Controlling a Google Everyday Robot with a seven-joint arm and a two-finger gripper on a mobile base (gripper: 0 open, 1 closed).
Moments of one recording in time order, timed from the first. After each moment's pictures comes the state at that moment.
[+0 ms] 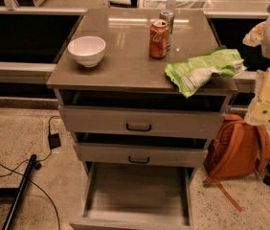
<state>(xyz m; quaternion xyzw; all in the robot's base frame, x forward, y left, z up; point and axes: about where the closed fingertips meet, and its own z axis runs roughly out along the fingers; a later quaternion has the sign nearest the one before) 0.438 -0.217 0.976 -0.60 0.78 -0.03 0.16</state>
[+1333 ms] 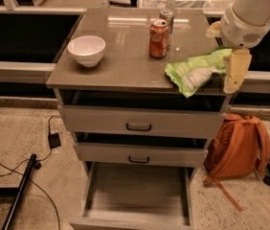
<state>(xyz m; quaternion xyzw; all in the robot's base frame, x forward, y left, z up) 0.579 -0.230 0.917 -0.71 0.69 -0.06 0.13</state>
